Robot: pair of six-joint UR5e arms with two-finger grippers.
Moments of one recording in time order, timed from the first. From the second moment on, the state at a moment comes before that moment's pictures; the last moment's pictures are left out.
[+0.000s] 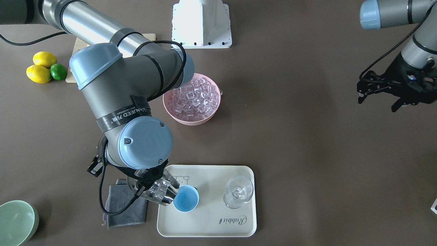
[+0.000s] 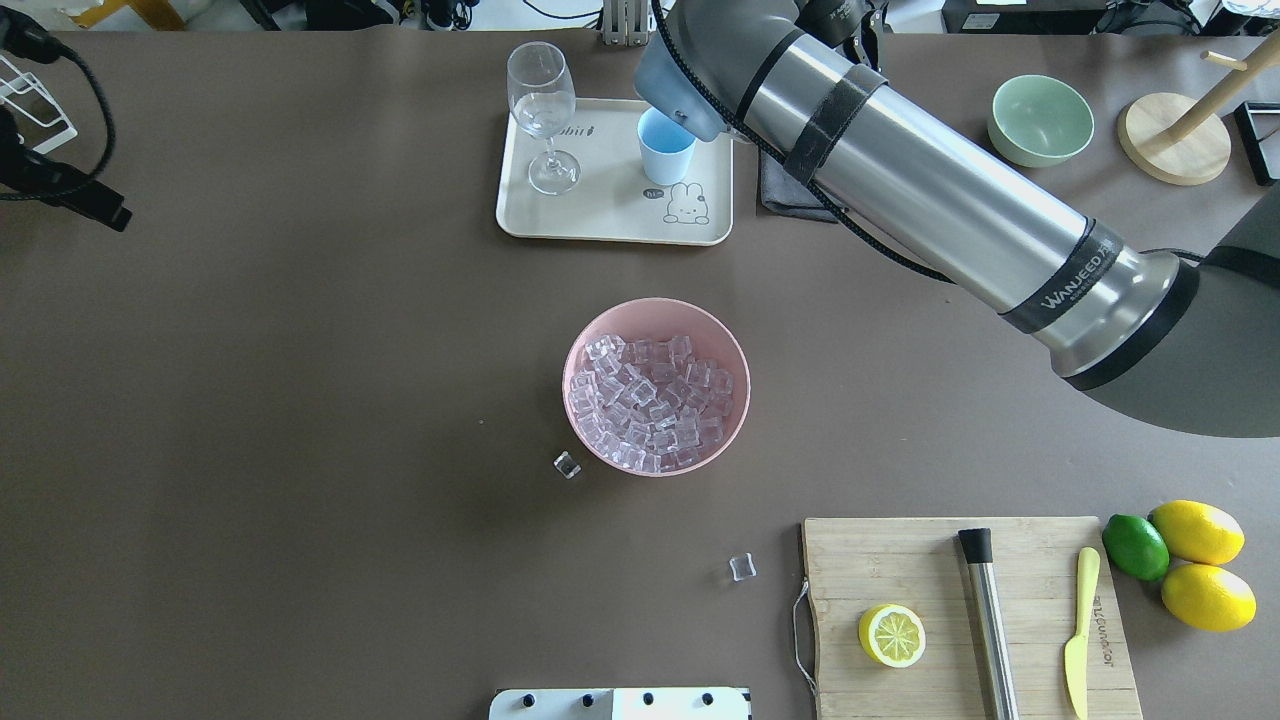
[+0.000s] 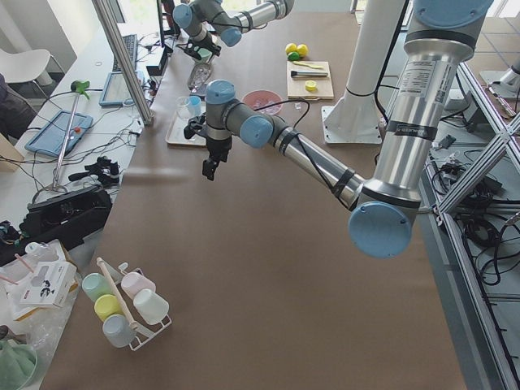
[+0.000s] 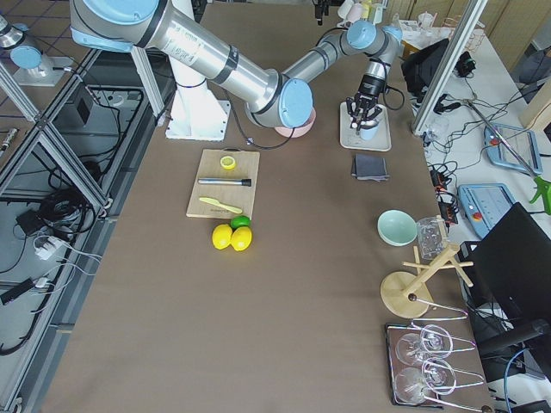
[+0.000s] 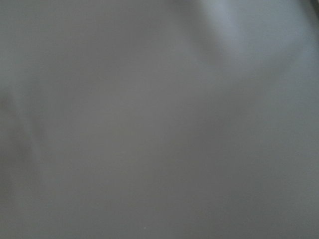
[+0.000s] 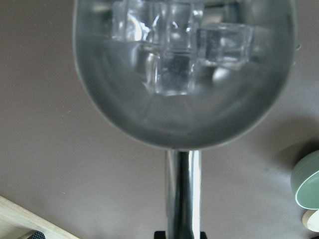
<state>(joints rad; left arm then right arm) -1.15 -1.78 -1.93 -1.57 -2.17 -0.31 0.91 -0.37 1.00 -2.29 1.87 -0.43</state>
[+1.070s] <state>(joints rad) -1.52 -1.61 -1.65 -1.66 -2.23 -0.15 0.86 -0.28 0.91 -2.35 1.73 -0.49</state>
